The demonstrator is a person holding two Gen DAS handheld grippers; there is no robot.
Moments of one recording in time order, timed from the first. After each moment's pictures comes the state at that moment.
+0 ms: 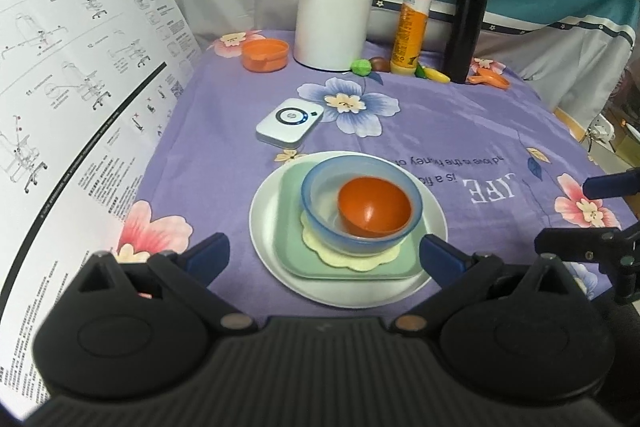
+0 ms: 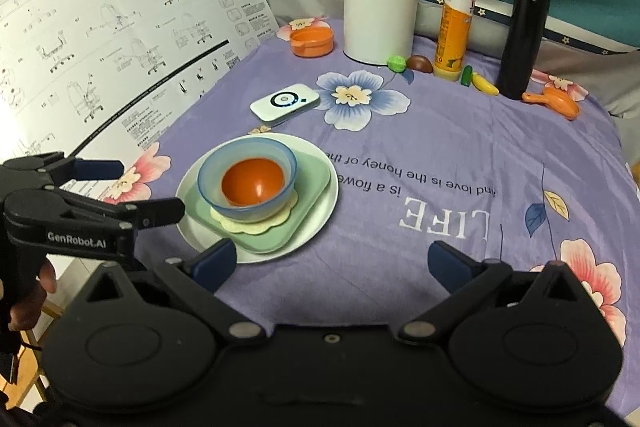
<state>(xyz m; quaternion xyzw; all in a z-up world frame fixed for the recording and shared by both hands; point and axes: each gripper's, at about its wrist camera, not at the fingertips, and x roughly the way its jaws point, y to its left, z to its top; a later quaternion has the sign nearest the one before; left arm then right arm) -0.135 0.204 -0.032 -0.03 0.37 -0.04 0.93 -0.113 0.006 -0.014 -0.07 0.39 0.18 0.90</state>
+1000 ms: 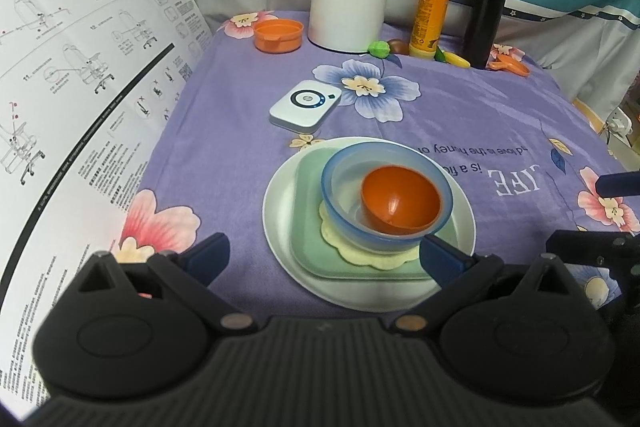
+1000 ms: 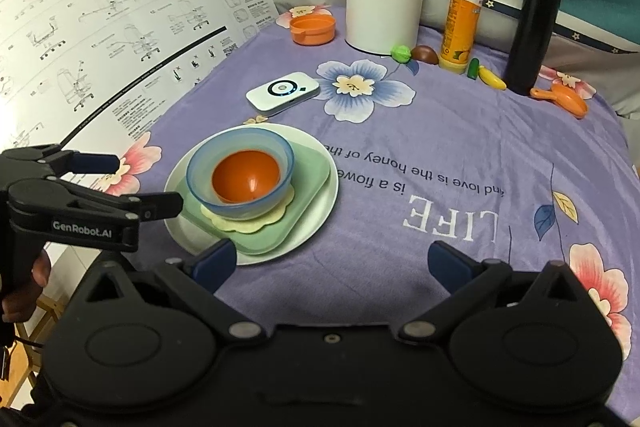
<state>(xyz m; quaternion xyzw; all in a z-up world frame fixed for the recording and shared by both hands) -0.115 0.211 -0.047 -0.02 0.39 -0.02 0.92 -0.093 0.011 -0.029 -0.09 0.40 0.19 0.89</state>
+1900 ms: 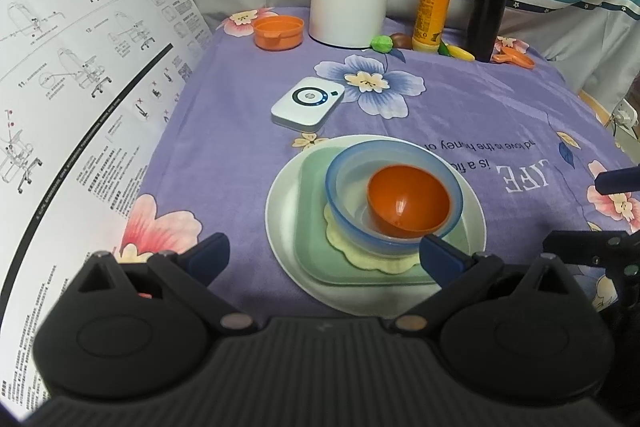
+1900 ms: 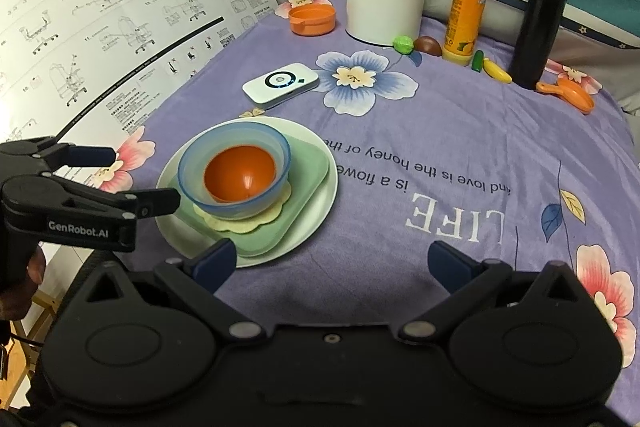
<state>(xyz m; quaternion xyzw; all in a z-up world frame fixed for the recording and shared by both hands) -0.105 0.212 -0.053 -0.01 0.40 -0.02 0.92 -0.078 0.014 -0.039 -0.09 0.41 0.19 0.89</state>
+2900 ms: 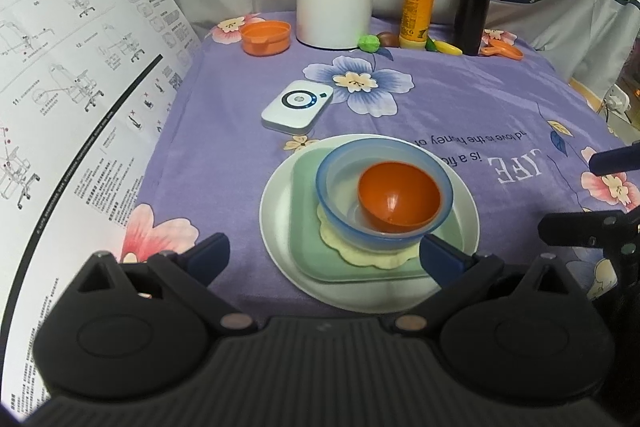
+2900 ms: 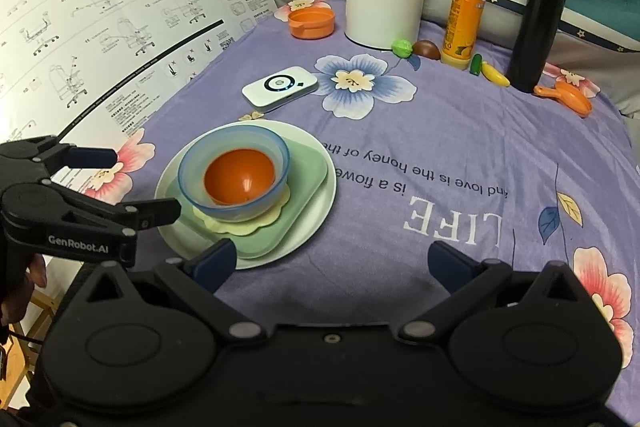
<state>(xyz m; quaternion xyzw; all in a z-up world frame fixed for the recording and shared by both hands) -0.109 0.207 -0.050 0.01 0.39 -0.04 0.92 -0.080 0.011 -0.035 -0.09 0.40 0.19 0.89</state>
